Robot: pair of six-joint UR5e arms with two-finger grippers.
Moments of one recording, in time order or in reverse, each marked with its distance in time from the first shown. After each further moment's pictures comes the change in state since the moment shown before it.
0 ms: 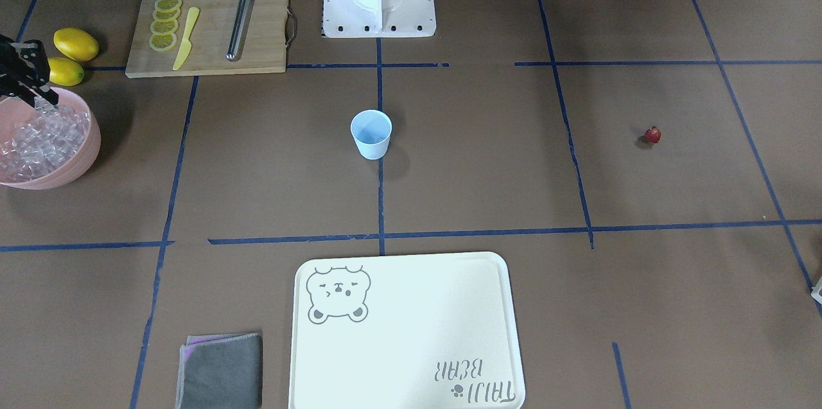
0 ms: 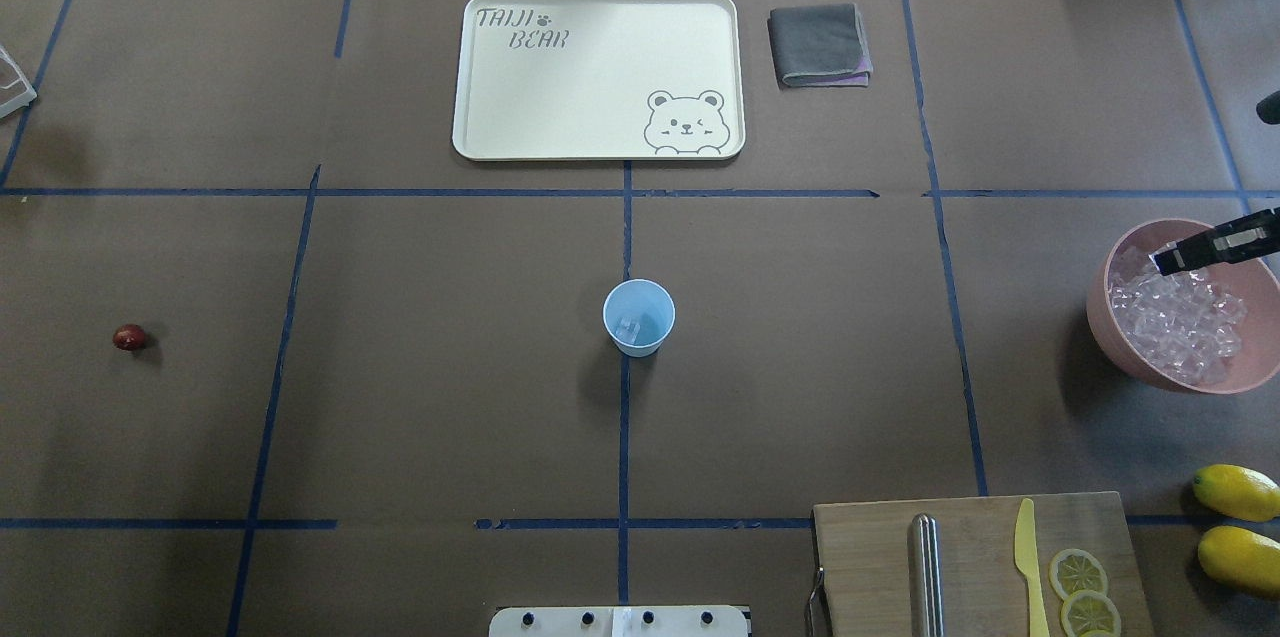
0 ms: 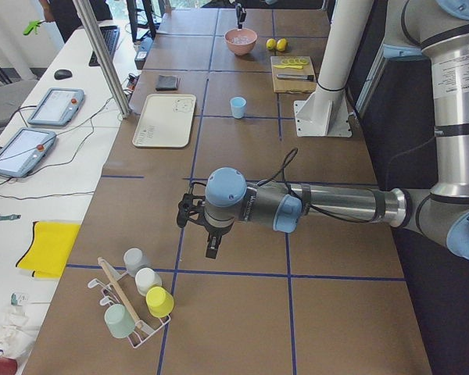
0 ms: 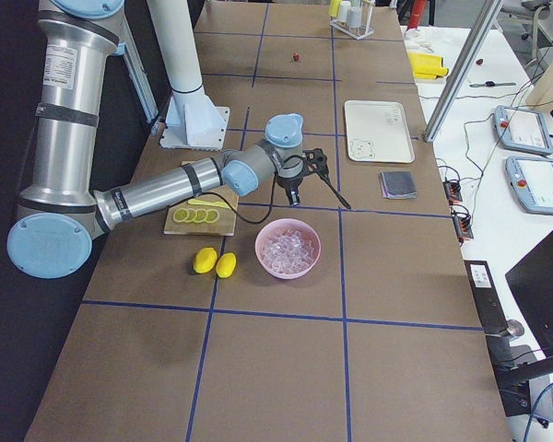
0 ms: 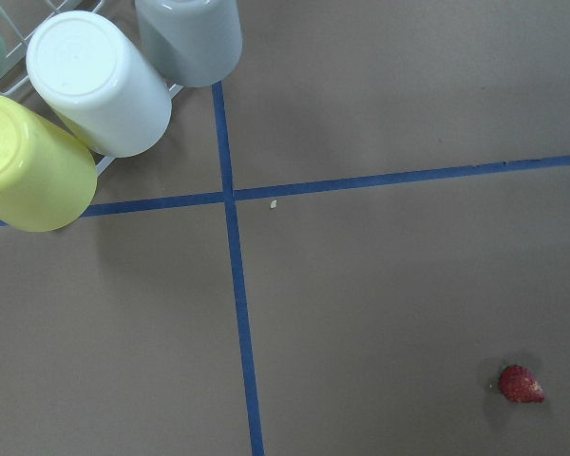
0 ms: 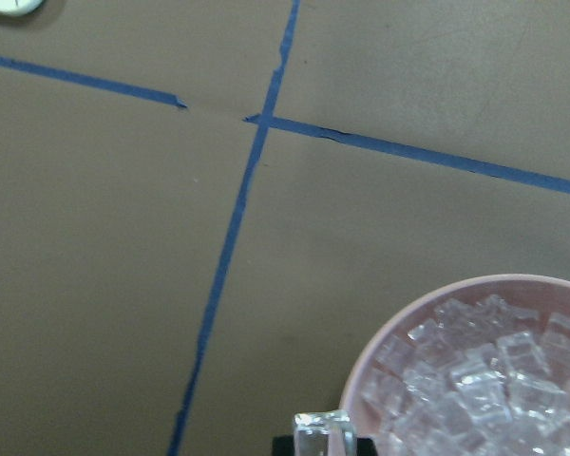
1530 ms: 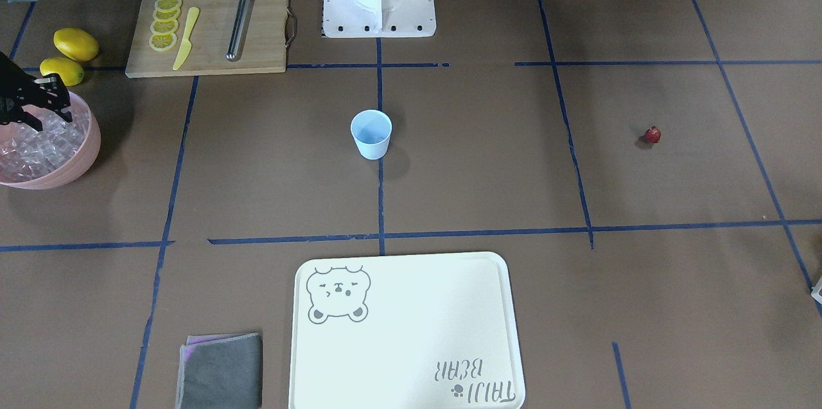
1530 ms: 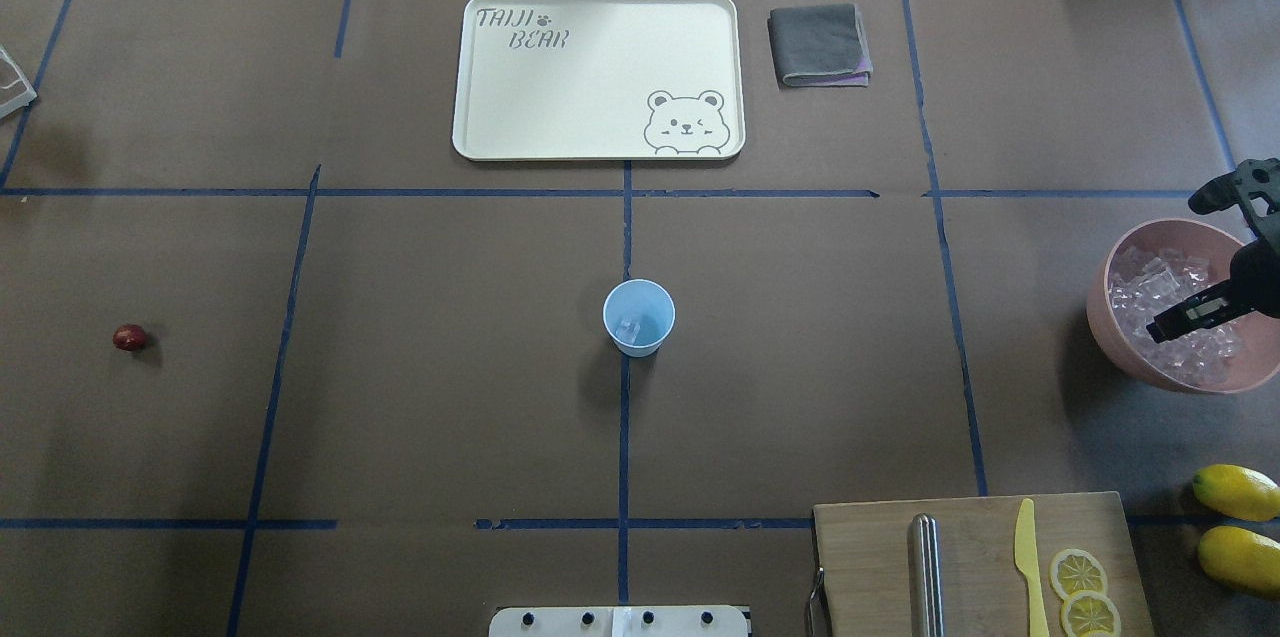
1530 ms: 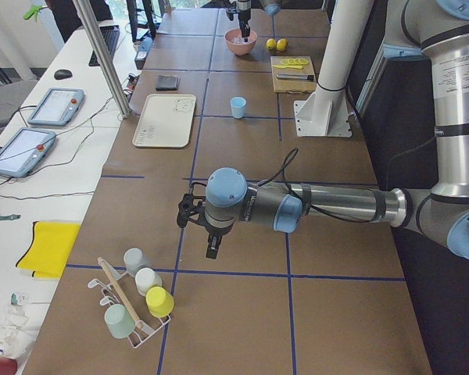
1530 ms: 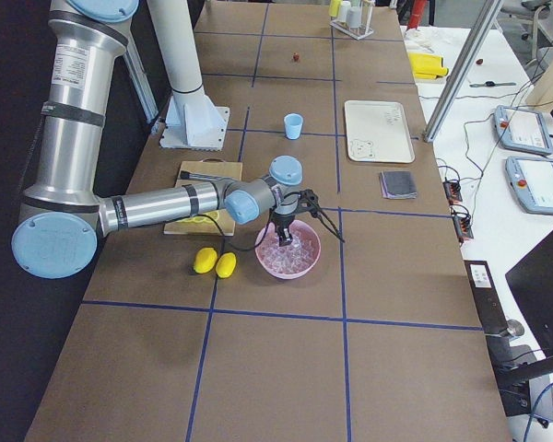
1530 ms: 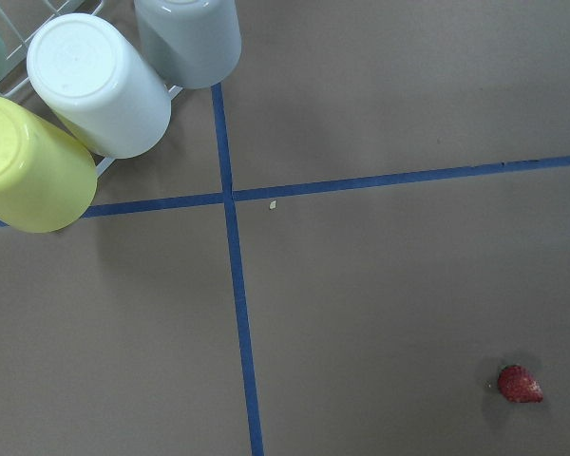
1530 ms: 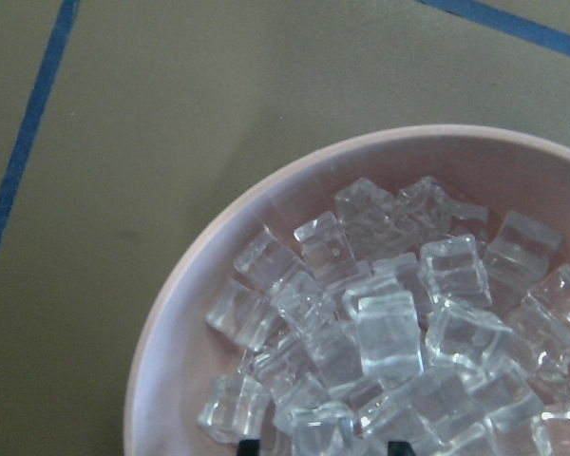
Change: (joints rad) left arm -0.001 0.002 0.000 0.002 0.001 0.000; right arm -0.103 -0.075 -0.186 0.012 -0.113 -0.224
